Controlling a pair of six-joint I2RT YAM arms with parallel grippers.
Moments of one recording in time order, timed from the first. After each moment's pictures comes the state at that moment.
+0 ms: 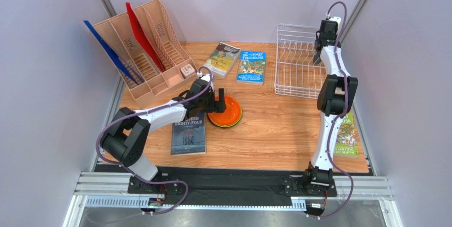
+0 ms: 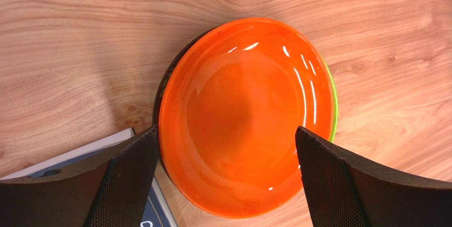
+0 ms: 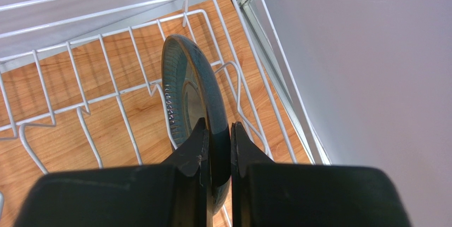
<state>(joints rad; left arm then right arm) -0.60 1.59 0.87 -0.02 0.00 -0.46 -0.16 2.41 2.22 -0.38 0.40 0.01</state>
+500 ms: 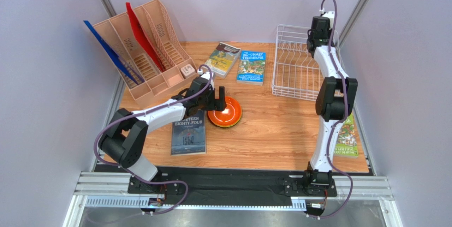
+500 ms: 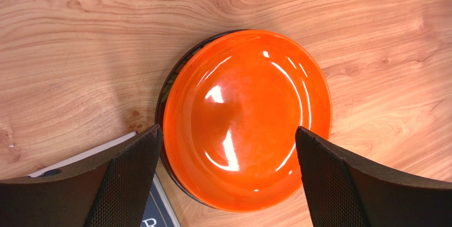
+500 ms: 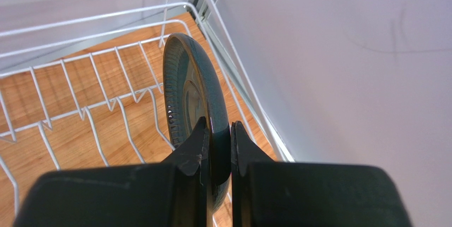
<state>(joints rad) -0.60 1.58 0.90 -0.05 -0.01 -0.43 -0.07 2.25 2.03 -0.28 0.66 -0.07</state>
